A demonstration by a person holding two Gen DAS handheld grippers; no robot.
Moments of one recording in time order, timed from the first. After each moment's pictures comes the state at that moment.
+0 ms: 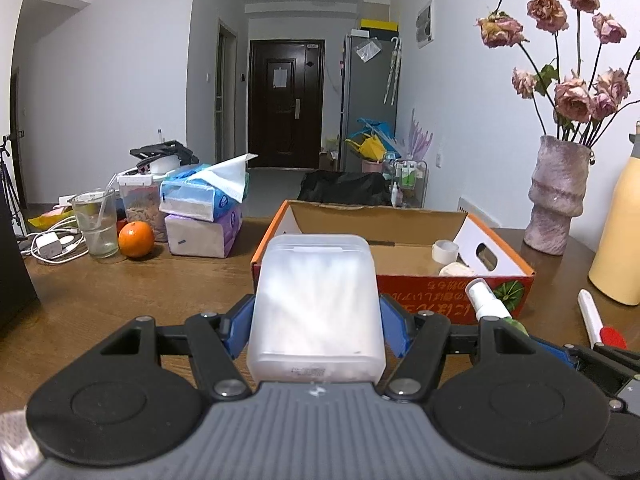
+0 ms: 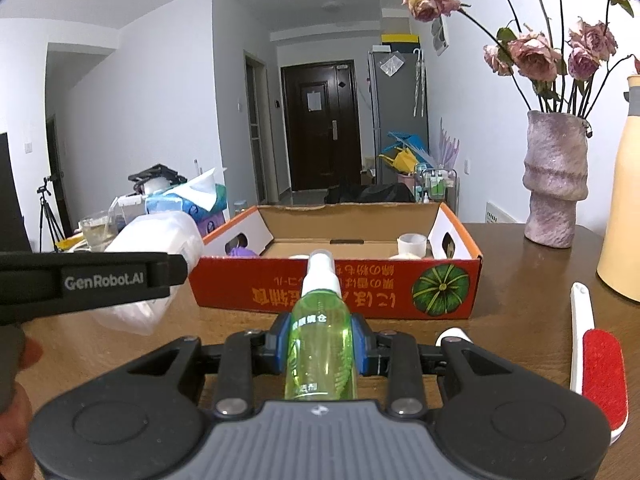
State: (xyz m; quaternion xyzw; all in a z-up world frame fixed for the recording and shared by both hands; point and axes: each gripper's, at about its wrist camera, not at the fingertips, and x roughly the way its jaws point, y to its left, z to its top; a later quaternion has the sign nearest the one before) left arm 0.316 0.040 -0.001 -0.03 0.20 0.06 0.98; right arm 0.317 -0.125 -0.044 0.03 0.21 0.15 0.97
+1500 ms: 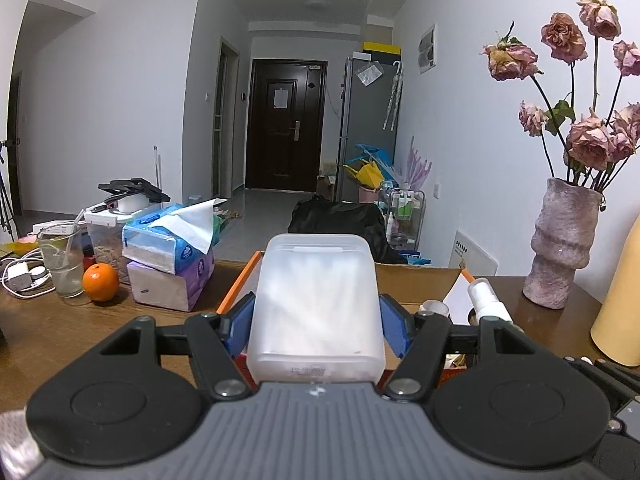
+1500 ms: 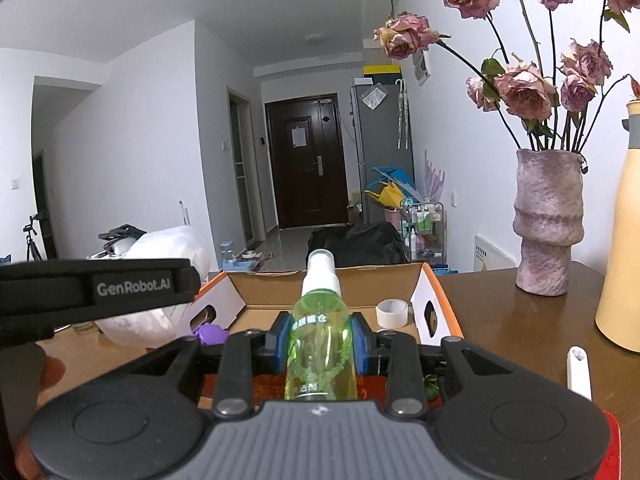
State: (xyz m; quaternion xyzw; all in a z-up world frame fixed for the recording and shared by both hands) left arm 0.389 0.017 0.026 -0.04 0.17 0.06 0.98; right arm 0.375 -0.138 -0.013 0.05 0.16 0.13 0.98
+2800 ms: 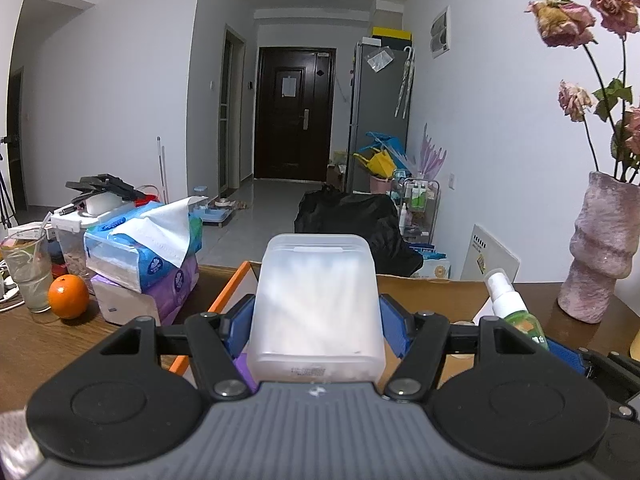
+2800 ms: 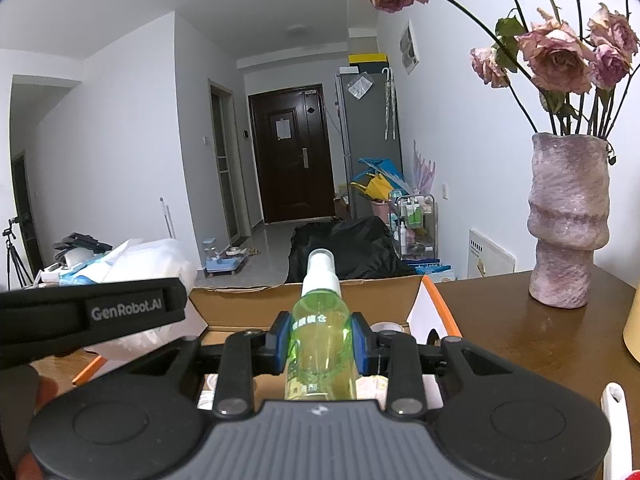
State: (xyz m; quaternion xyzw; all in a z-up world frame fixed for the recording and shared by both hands) left arm 0.485 0.022 0.010 -0.04 0.19 0.08 0.98; right arm 0.476 -0.134 -0.024 0.05 0.18 0.10 0.98
